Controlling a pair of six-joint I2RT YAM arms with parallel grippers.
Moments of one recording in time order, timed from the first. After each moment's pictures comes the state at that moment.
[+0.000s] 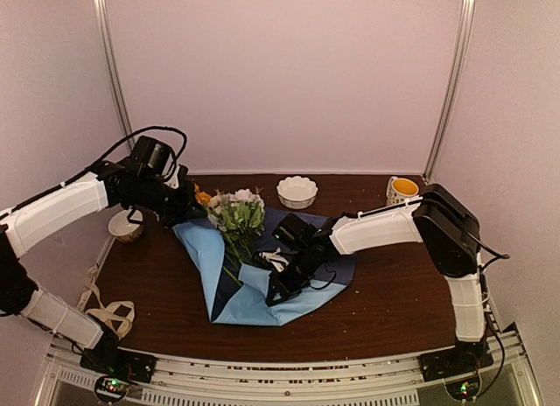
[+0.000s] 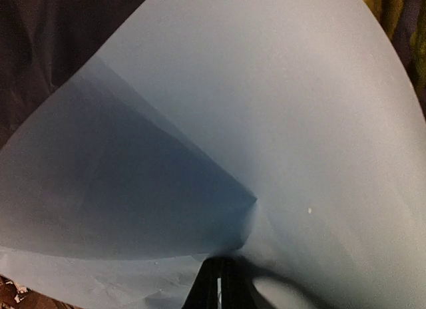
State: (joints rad) left arm -0.48 1.34 1.15 -0.68 0.27 -0.75; right arm 0.94 2.12 1.42 -0.42 -0.55 0.31
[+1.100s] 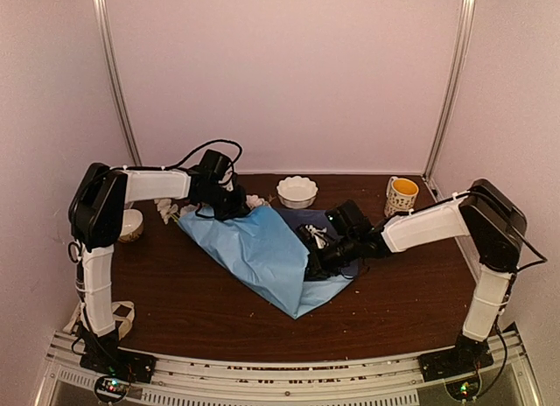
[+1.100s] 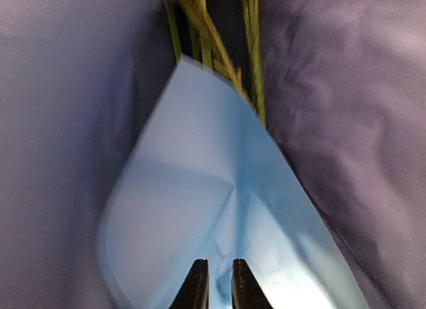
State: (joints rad) left arm -0.49 2.10 1.55 -0.31 0.29 -0.67; right arm 0.76 1.87 1.03 0.00 -0.66 0.61
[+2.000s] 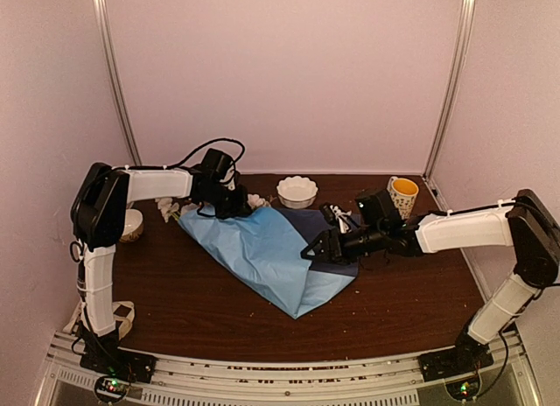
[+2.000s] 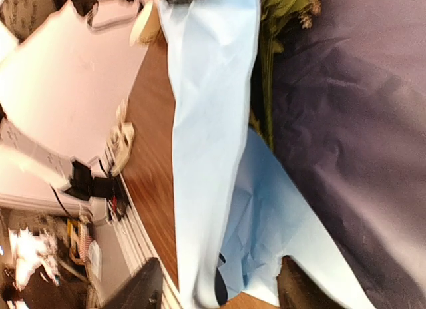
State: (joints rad) left arm -0.49 2.12 1.58 -0.33 0.27 -0.62; right arm 0.70 1.57 0.86 0.10 -0.58 0.66
